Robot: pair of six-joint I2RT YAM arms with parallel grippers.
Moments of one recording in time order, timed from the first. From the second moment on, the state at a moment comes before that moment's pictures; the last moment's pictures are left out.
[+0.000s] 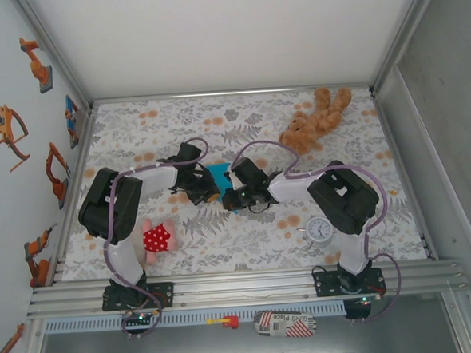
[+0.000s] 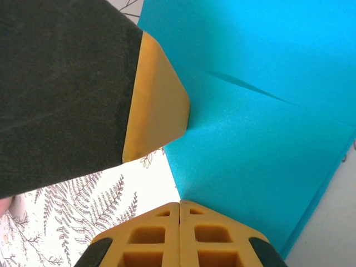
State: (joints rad) left arm -0.52 1.87 1.04 -0.42 0.46 -0.91; right arm 0.79 1.90 1.01 -0.05 -0.40 0.57
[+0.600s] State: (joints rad) left arm -0.50 1.89 1.06 -0.43 0.51 -0.89; right arm 0.78 1.87 0.95 -0.01 -0.42 0.53
